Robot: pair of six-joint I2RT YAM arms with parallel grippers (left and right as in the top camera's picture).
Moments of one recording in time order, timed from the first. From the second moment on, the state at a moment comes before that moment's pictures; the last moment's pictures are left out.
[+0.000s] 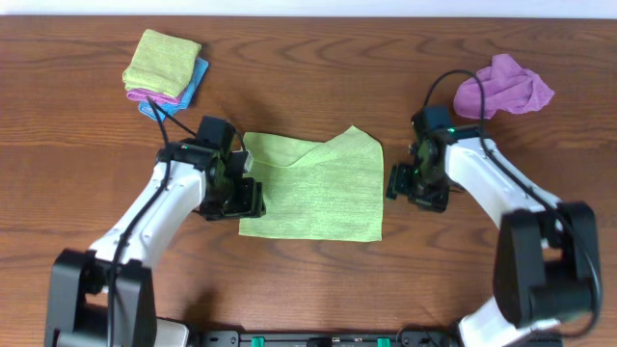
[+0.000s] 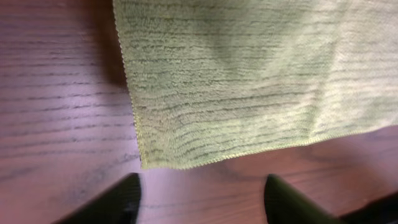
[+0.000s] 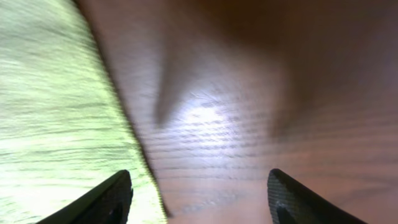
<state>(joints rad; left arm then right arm) -0.24 1.58 0.99 -0.92 0.33 -0.21 0.17 1.76 1.09 -0.89 -0.16 0.43</state>
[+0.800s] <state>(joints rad) -0.24 1.55 0.99 -0.88 0.56 -0.27 0.17 1.94 1.09 -0.11 -0.33 0.17</state>
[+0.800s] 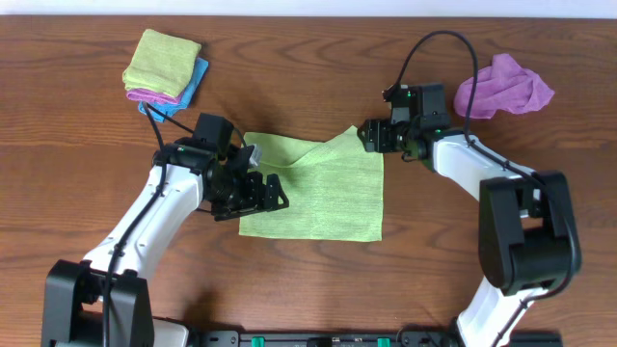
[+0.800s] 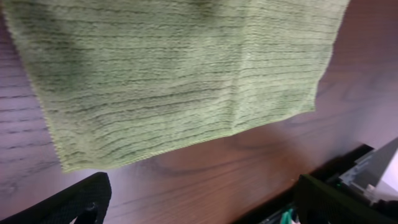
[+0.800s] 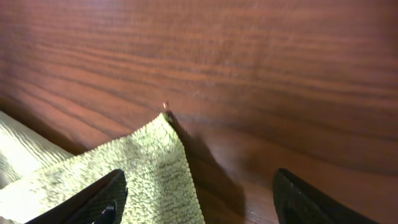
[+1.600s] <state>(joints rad) -0.24 1.55 1.06 -0.87 0.59 -0.28 0.17 1.95 1.09 -0.14 -0.45 0.17</state>
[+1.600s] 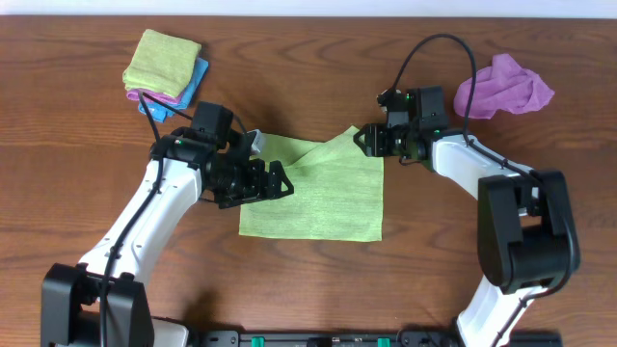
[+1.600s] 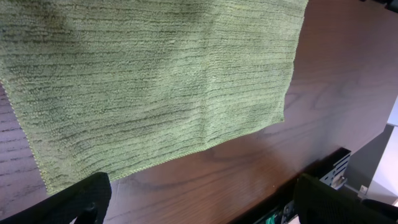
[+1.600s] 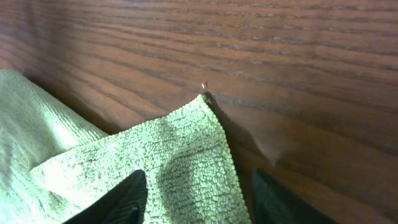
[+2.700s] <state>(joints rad) -0.24 1.55 1.06 -0.87 0.59 -0.28 0.17 1.95 1.09 -0.16 -0.43 0.12</state>
